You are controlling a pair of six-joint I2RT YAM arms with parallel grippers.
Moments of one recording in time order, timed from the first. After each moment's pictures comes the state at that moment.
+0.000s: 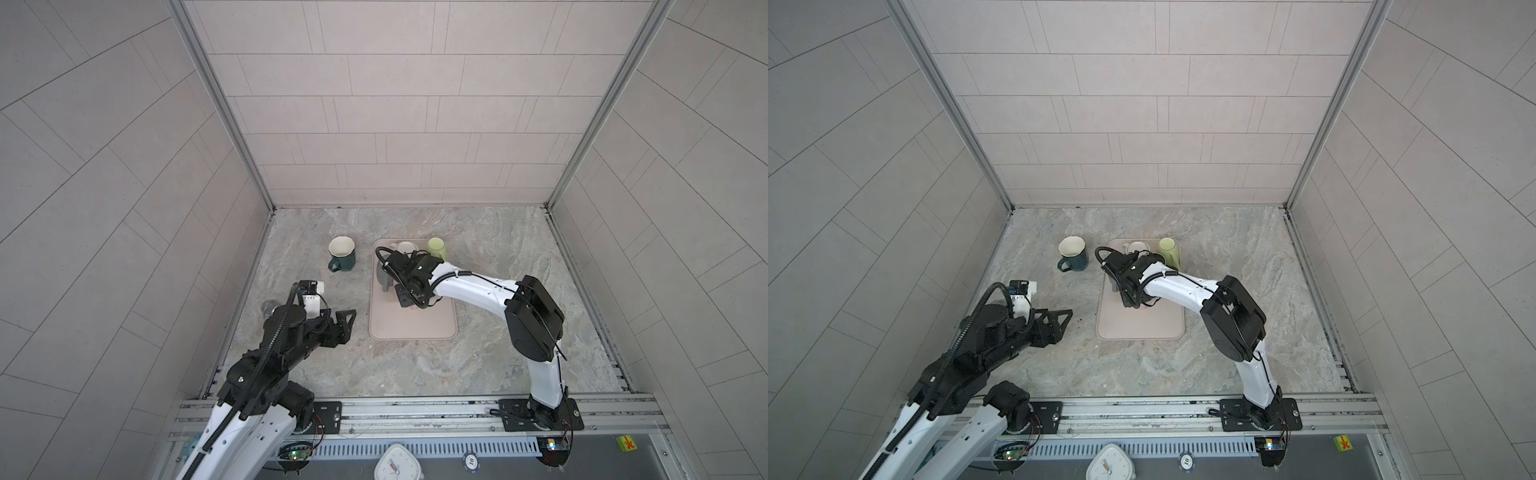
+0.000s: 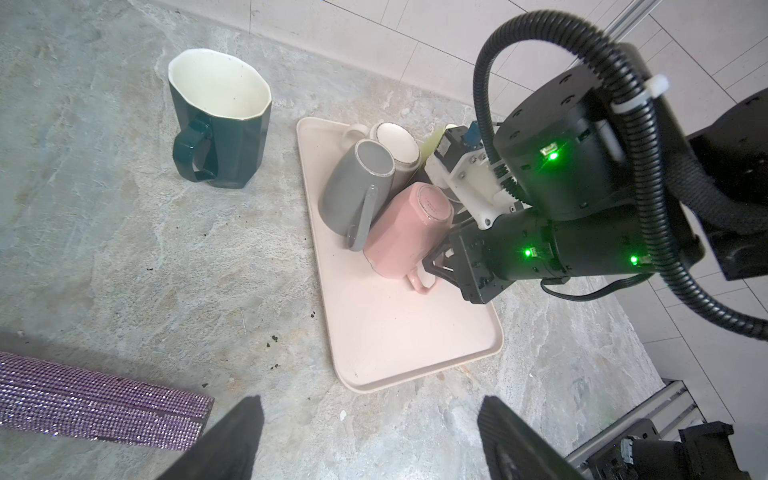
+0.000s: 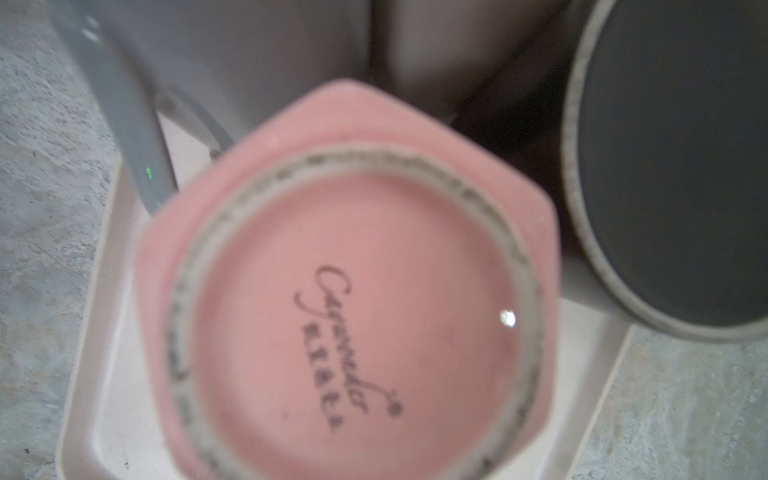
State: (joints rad) left arm -0.43 0.43 0.65 -0.76 0.10 -0.45; right arm 0.84 1.99 1.58 -0.87 0.24 0.53
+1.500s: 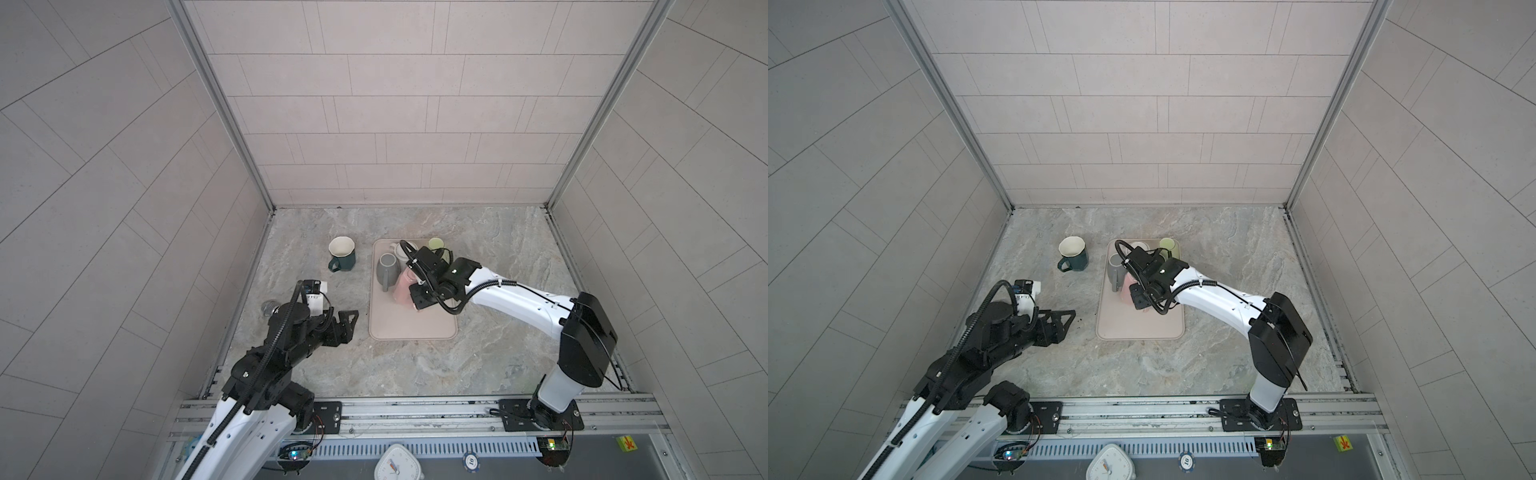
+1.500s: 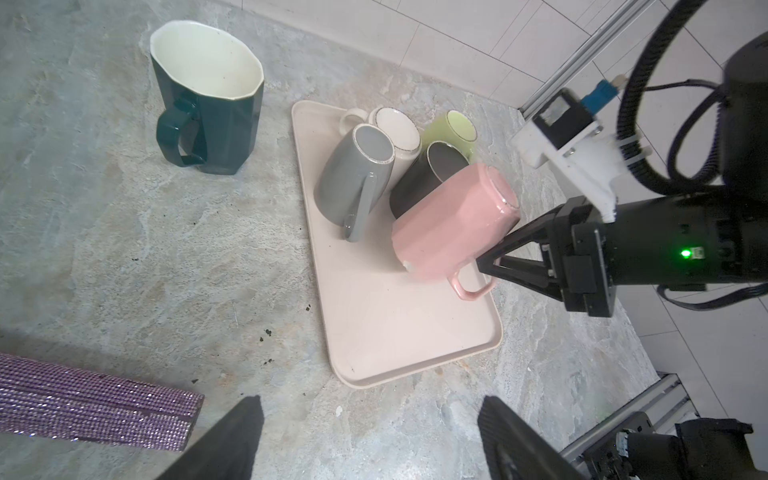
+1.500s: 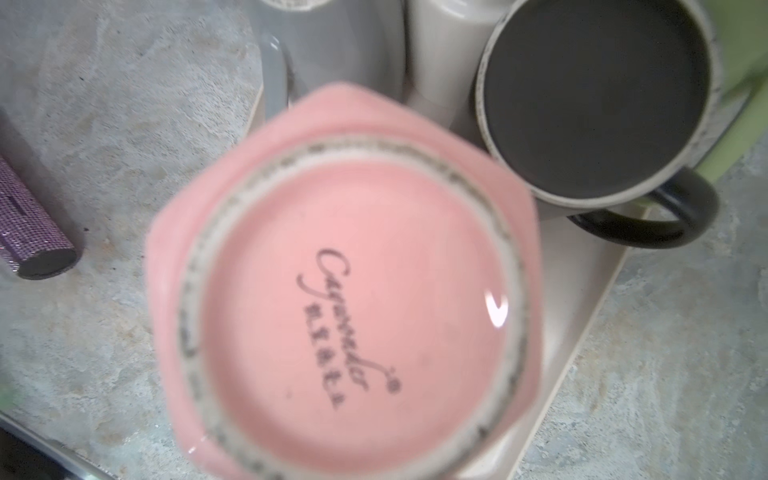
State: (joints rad) left arm -0.43 0.46 0.62 -0.73 0.13 -0.48; right arm 0.80 1.66 1.36 -0.79 0.07 0.45
